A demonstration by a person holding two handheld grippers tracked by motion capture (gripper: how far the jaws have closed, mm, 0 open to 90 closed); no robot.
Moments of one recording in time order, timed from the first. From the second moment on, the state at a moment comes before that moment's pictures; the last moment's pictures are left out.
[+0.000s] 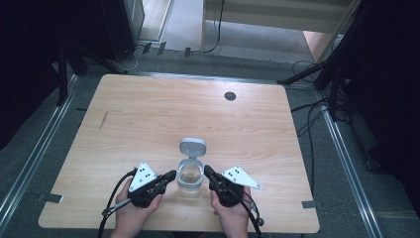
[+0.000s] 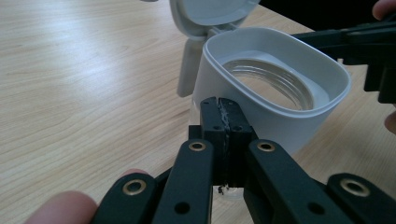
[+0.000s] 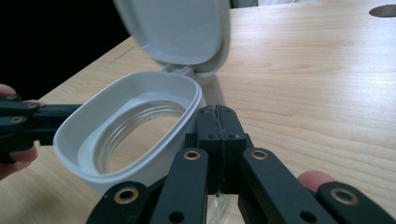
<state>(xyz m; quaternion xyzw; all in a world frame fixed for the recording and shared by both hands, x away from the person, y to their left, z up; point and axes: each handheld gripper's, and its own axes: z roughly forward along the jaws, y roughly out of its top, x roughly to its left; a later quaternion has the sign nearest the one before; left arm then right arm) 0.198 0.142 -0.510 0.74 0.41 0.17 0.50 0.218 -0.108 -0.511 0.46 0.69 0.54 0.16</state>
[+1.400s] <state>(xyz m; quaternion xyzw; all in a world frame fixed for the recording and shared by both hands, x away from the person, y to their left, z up) 0.230 0.282 -0.552 0.63 0.56 0.23 0.49 0.287 -0.105 -0.445 0.37 0.72 0.57 0.15</state>
